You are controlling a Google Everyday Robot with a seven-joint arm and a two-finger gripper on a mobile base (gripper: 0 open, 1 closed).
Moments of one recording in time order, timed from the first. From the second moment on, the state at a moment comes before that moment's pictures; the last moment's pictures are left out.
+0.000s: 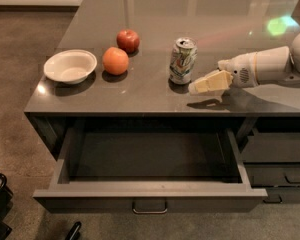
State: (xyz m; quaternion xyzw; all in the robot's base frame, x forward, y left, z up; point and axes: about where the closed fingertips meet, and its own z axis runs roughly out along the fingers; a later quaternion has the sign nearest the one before) arm 0.625 -0.169 0.838 -0.34 0.80 0.30 0.40
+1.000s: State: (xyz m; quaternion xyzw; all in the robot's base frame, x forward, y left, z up) arm 0.655 -0.114 0.845 -0.40 0.77 0.23 0.44
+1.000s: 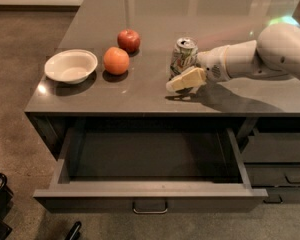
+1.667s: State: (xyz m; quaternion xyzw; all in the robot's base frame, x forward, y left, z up) arm 0.656 -0.114 0.844 -0.39 0.77 0.23 0.44
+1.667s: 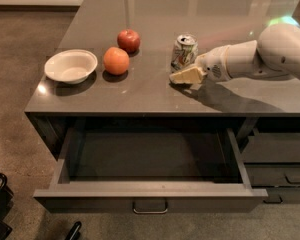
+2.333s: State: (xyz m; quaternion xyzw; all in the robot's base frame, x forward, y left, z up) arm 0.656 -0.114 0.844 -0.39 0.77 0.23 0.44
